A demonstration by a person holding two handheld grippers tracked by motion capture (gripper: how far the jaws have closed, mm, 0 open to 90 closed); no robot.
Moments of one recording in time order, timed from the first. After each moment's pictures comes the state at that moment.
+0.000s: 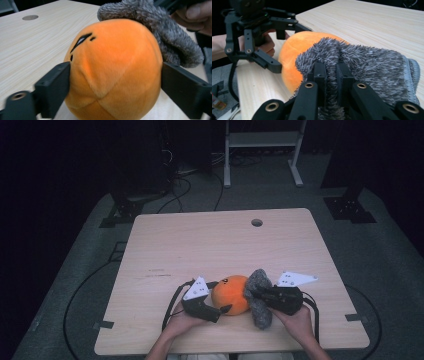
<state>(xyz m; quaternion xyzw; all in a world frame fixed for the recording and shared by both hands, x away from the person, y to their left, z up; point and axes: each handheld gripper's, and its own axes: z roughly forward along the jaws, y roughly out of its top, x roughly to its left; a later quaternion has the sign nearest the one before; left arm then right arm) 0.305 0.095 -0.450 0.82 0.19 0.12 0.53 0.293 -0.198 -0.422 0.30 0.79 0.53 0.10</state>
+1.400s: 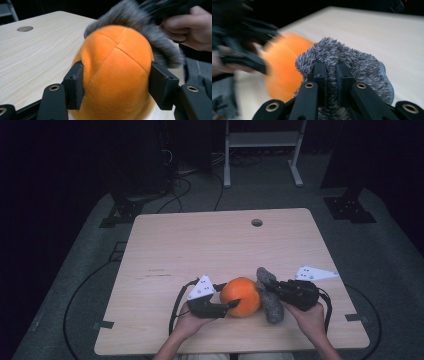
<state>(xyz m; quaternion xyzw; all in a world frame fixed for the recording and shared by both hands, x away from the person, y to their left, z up) 0.292 0.079 -0.421 0.79 0.21 0.10 0.56 0.293 -0.232 -0.404 0.32 0.76 0.56 0.10</state>
